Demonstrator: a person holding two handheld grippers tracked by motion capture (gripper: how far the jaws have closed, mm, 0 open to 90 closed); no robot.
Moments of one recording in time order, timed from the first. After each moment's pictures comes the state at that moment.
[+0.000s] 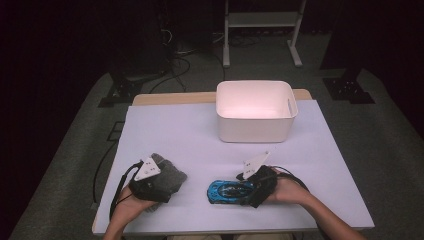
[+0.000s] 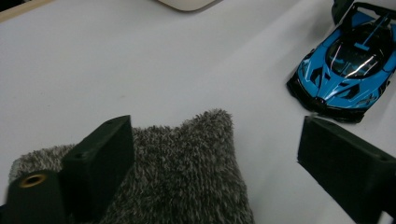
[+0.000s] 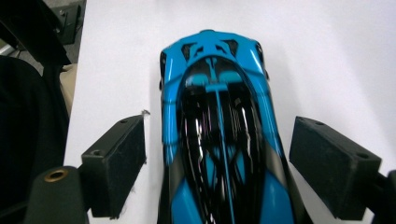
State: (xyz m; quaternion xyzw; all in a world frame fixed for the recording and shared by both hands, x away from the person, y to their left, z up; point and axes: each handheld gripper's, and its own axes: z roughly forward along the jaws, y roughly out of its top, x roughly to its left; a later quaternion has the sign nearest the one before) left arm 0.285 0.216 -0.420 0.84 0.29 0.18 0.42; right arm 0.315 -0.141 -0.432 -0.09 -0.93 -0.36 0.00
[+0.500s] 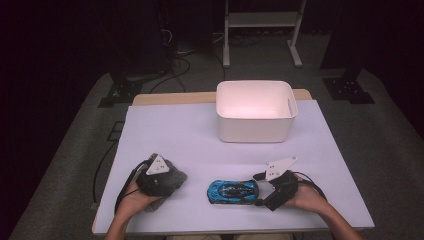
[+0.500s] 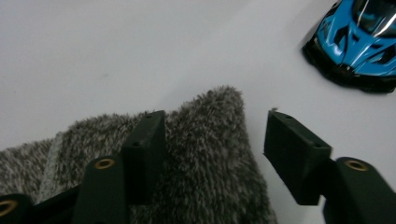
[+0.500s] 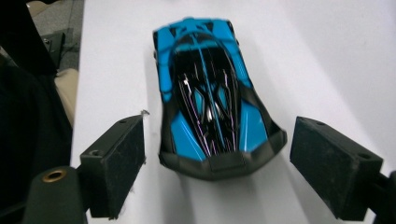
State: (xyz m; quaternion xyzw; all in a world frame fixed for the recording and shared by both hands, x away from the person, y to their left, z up) left arm 0.306 0.207 -0.436 0.88 0.28 0.15 0.36; right arm 0.300 -0.193 -0.437 -0.13 -0.91 -0.40 -0.03
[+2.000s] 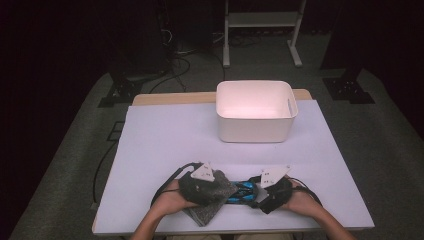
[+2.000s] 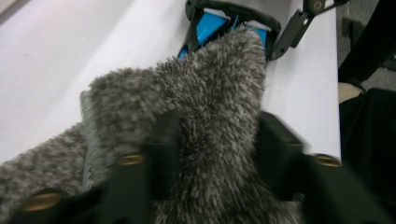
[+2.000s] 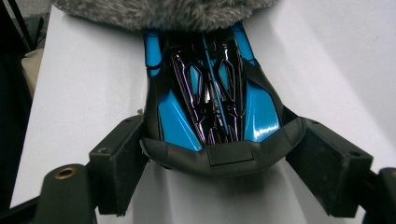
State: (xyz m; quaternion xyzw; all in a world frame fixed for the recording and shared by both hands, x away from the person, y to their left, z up) left arm 0.295 0.093 -0.423 0.92 0.13 0.02 0.38; right arm 0.296 -0.183 -0.459 -0.10 -0.91 -0.40 -0.07
